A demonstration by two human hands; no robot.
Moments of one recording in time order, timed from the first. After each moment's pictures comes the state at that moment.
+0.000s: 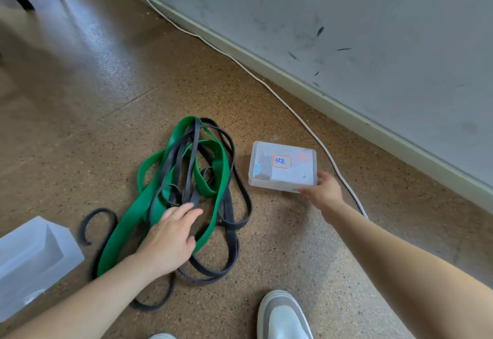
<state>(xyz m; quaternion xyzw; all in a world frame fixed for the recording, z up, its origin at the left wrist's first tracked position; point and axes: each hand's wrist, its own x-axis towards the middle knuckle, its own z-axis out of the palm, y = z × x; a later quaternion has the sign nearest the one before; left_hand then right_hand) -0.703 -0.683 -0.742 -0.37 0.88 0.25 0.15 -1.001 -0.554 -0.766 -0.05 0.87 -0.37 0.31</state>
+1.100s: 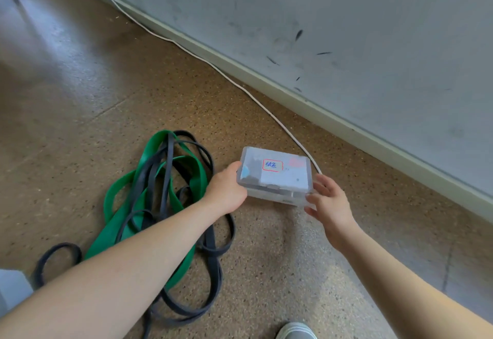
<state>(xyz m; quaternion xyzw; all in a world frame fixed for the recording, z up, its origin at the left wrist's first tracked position) -0.893 -0.705 -0.743 -0.41 0.78 0.48 0.02 -1.015 -0.536 -0.737 -0.02 0.75 -0.57 0.33</state>
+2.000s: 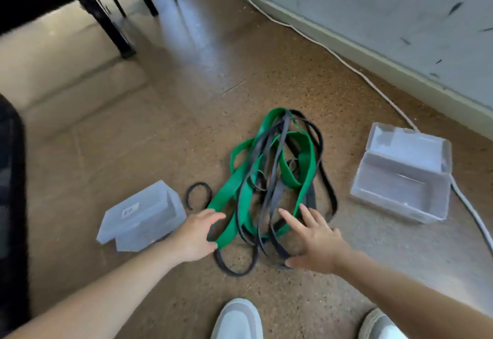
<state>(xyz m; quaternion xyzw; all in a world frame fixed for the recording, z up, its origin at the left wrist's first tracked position) -0.587 -0.717 -0.735 -0.46 0.81 0.27 0.23 -0.836 -0.584 -0.774 -0.61 0.70 0.07 0.36</state>
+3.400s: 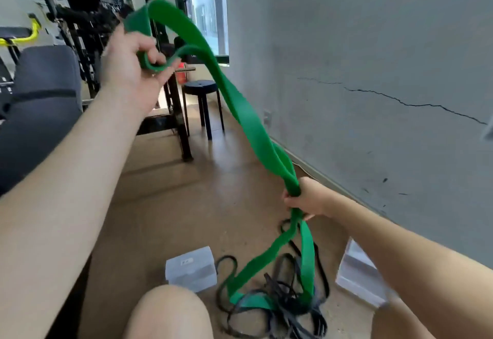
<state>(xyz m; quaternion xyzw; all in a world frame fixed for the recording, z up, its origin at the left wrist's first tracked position) -0.482 -0.676 -0.197 -0.17 0.41 0.60 -0.67 -0.765 -0.601 -0.394 -0.59 0.72 -0.22 0.29</state>
